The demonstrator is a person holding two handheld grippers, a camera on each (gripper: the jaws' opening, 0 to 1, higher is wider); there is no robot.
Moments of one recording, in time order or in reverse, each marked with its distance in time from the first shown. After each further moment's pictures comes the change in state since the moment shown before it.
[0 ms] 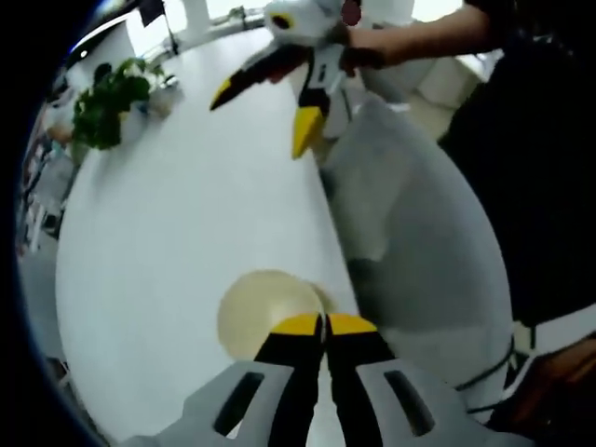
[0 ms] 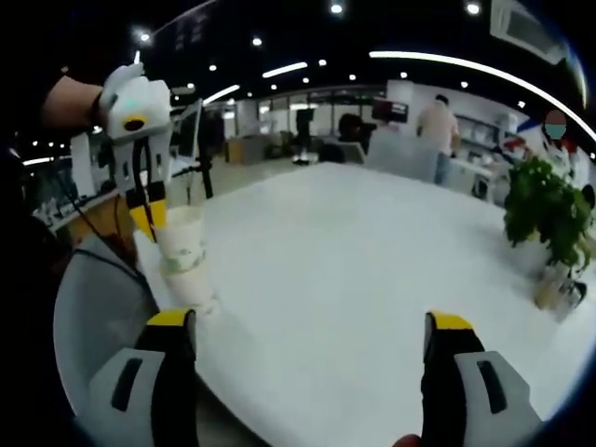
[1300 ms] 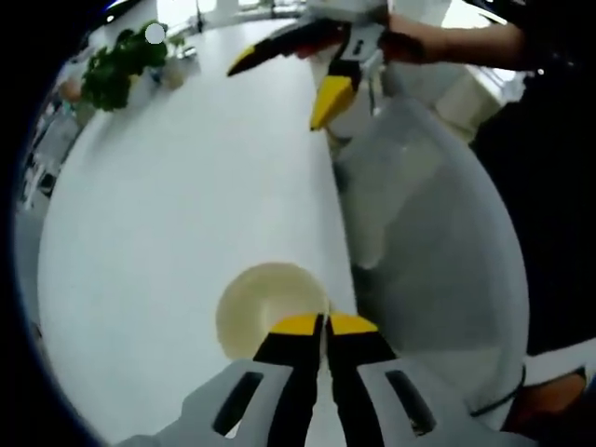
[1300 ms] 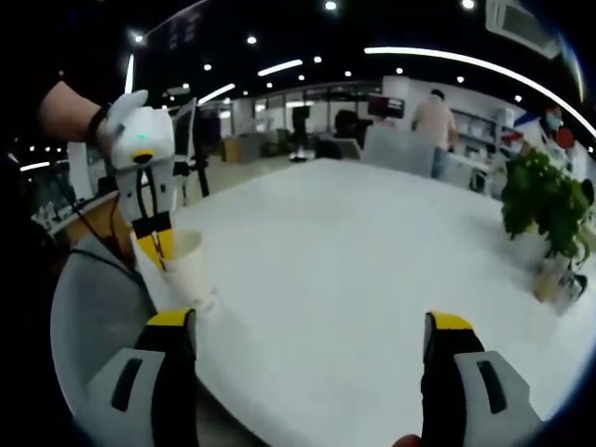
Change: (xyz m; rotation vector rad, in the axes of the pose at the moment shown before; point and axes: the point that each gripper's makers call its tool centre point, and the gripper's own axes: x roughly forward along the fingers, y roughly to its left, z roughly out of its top) left arm 0.035 0.009 -0.008 -0.149 -0.013 -0.029; right arm 0.003 -0.012 -0.004 0.017 0.012 -0.010
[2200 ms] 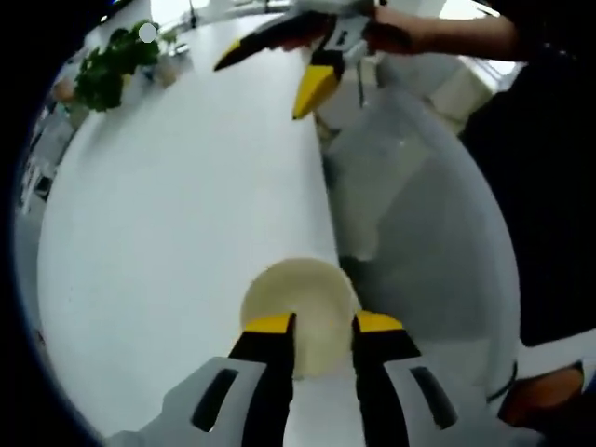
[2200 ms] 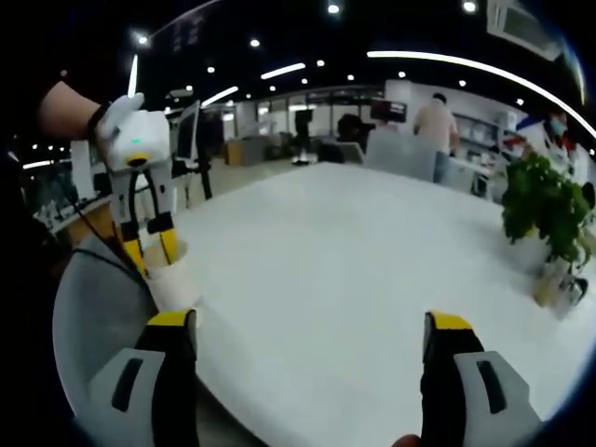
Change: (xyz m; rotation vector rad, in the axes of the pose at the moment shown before) left arm -0.003 -0.017 -0.008 0.038 0.047 -0.011; right arm -0.003 0.002 0.002 -0.012 -0.015 0.012
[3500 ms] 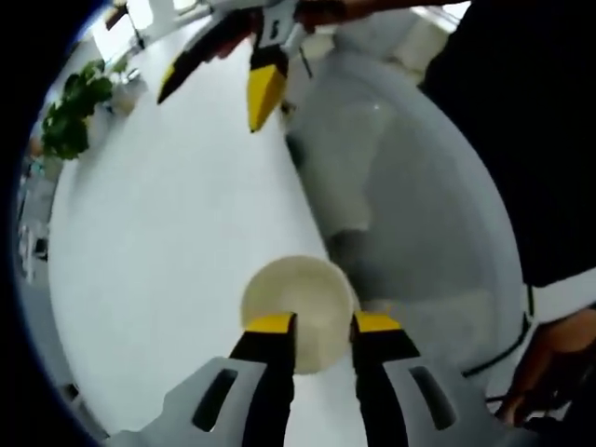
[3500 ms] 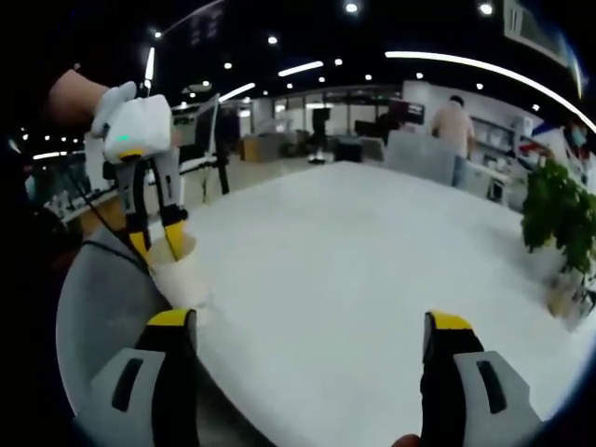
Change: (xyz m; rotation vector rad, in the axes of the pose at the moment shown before) left arm -0.008 -0.013 -0.012 0.209 0.102 -0.002; right arm 0.012 0.029 0.002 -0.038 0.006 0.069
